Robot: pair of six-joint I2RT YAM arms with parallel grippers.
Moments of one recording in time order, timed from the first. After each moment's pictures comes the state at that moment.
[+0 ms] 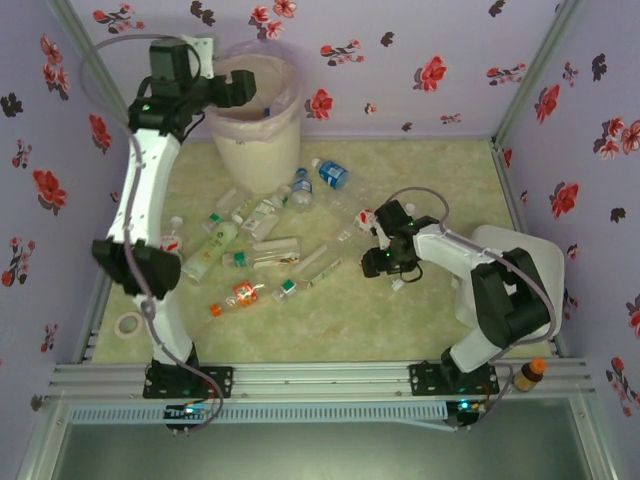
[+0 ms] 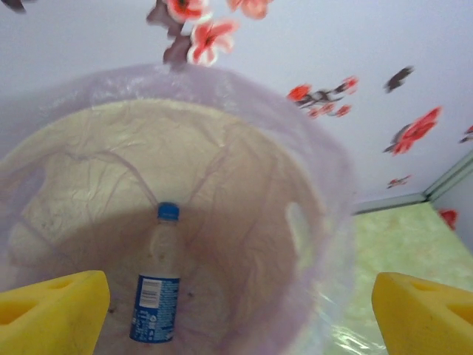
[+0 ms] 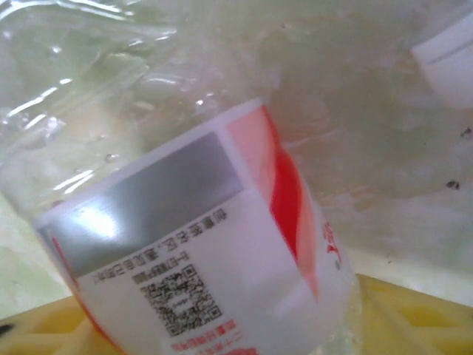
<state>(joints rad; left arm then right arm) -0.19 1.85 2.24 -0.74 0.26 -0.18 0.48 1.57 0.93 -0.68 -0.12 0.25</state>
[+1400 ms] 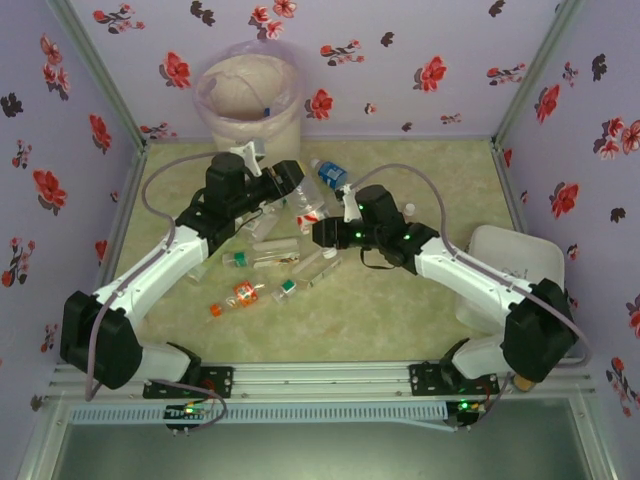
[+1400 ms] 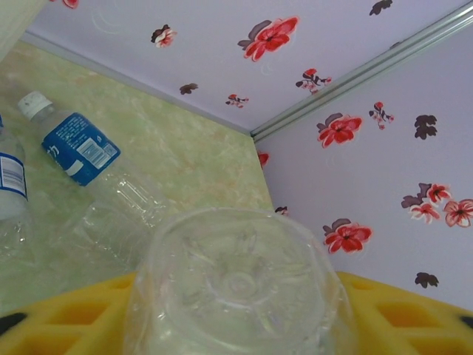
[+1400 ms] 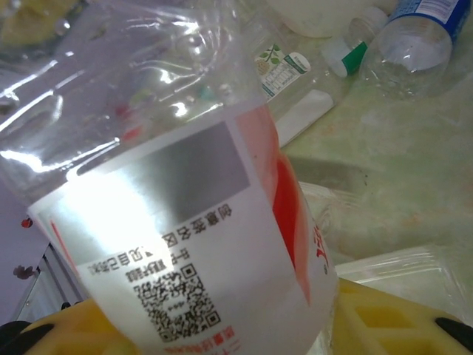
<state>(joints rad) -0.53 1.37 1.11 0.00 0.26 -0.86 0.72 1.38 1.01 -0.20 -0.33 0.56</state>
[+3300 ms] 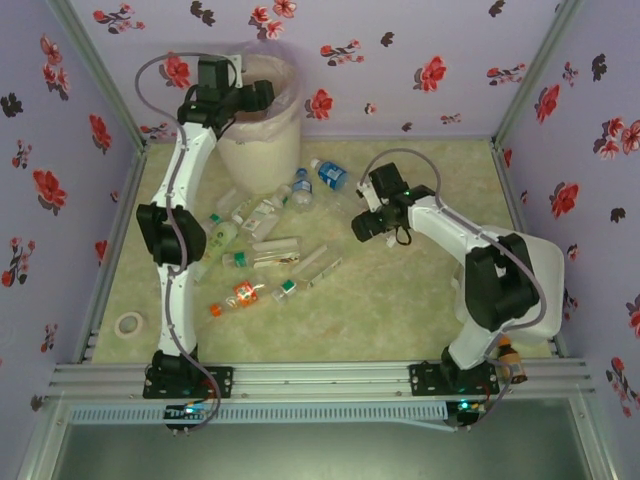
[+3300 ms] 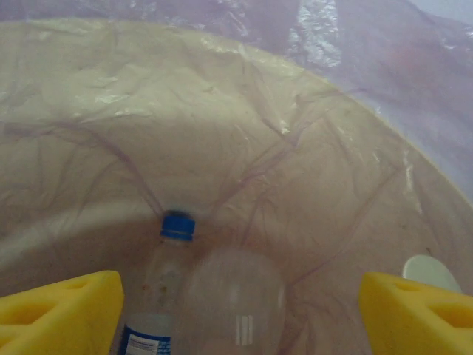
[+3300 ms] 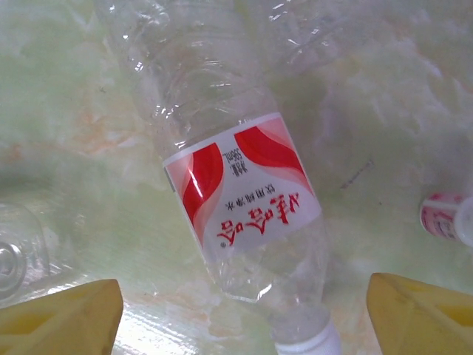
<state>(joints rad) -0.21 2.32 2.52 -0.62 0.16 -0.24 0.45 1.71 1.25 -0.64 0.00 -0.10</state>
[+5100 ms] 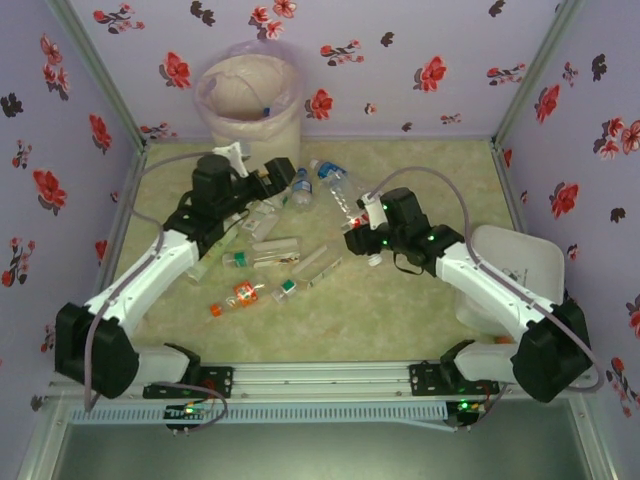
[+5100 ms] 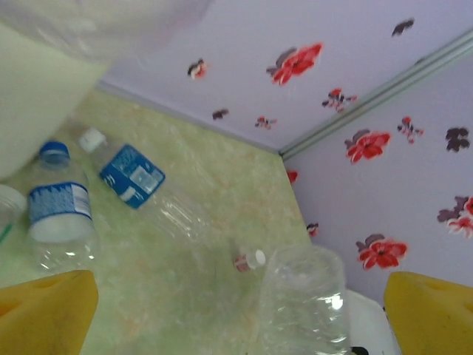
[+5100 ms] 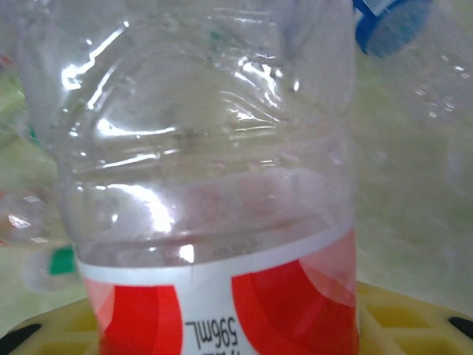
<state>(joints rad) -0.48 1.32 1.07 -0.02 0.23 -0.78 0.59 1.26 0.94 -0.40 -0.19 0.16</state>
